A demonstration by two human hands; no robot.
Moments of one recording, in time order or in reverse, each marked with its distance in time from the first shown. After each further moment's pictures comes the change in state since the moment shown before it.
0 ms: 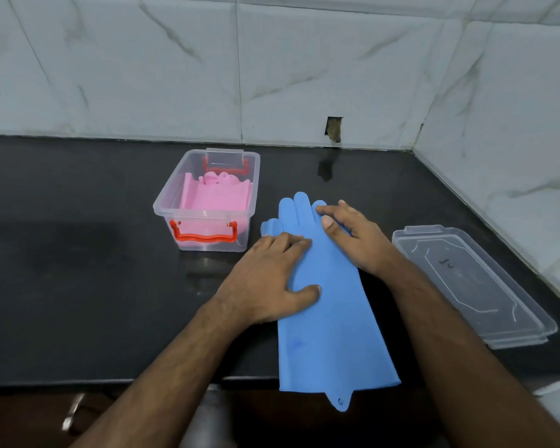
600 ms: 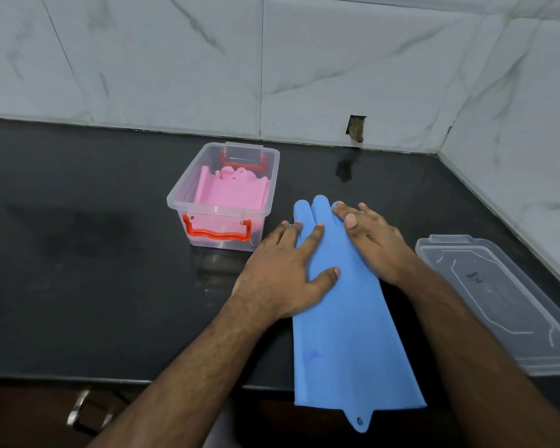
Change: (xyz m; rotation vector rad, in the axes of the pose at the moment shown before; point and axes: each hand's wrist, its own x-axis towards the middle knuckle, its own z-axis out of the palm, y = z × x) left_hand 0.015 -0.002 0.011 0.039 -0.003 -0.199; right_hand 0.010 0.005 0.005 -0.107 -0.040 -0.017
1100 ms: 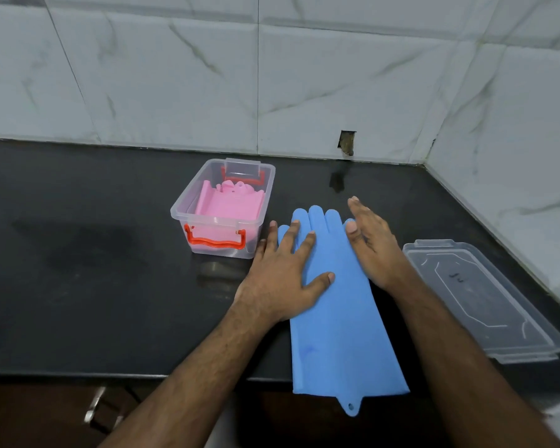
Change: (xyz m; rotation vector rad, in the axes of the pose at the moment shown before) left_hand -0.005 0.003 -0.005 -0.018 -0.023 0.000; right_hand -0.014 -0.005 -0.003 0.093 0.196 -0.024
